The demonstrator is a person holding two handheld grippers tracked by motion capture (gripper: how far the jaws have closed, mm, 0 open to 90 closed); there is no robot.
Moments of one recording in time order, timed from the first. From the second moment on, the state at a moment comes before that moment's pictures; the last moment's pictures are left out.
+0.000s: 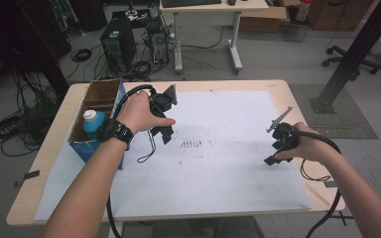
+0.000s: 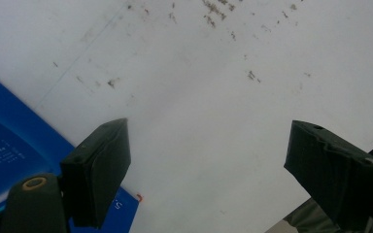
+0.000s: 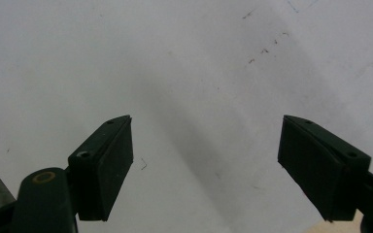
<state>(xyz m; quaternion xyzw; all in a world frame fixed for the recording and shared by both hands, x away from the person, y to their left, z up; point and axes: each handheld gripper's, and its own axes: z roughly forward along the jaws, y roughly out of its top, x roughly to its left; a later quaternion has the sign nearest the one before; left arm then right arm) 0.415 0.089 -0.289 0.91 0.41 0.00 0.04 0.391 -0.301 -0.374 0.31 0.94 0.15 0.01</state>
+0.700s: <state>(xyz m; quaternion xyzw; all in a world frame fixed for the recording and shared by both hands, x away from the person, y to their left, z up) 0.413 0.088 -0.294 0.91 0.41 -0.01 0.03 0.389 -0.301 -0.375 0.31 0.94 0.16 0.01</state>
